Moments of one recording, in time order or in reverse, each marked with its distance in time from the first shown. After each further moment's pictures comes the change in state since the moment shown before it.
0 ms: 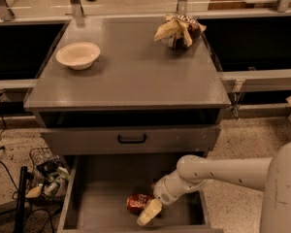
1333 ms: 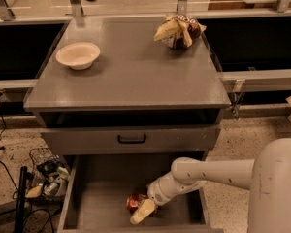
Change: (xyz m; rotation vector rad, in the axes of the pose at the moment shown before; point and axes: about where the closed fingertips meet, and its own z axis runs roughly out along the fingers) arm -0.008 -0.009 0.035 -0.042 -0.037 0.042
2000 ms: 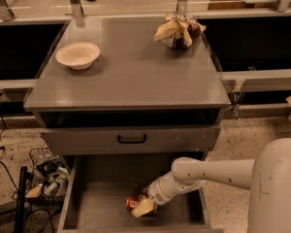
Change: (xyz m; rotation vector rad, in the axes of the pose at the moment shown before) arm 0.000 0.000 0.000 0.000 0.000 0.000
